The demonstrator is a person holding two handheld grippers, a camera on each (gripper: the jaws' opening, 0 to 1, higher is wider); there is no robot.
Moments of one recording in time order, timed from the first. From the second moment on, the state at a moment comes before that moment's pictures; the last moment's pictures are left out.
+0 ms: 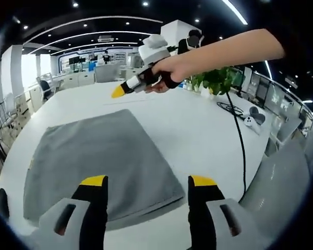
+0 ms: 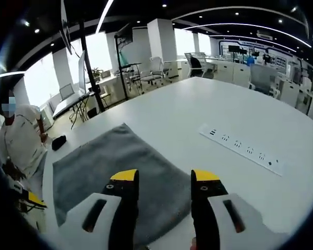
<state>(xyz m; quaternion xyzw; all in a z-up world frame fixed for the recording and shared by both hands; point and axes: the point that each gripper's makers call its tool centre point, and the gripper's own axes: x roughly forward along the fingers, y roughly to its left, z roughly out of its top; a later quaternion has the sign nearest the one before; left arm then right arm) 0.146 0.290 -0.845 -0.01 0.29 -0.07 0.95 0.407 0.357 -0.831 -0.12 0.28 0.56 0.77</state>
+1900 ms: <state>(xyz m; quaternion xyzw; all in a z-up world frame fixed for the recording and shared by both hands) 0.158 0.232 -0.927 0.20 0.39 -0.25 0.86 0.404 0.328 -0.916 -0.16 0.35 0.53 0.76</state>
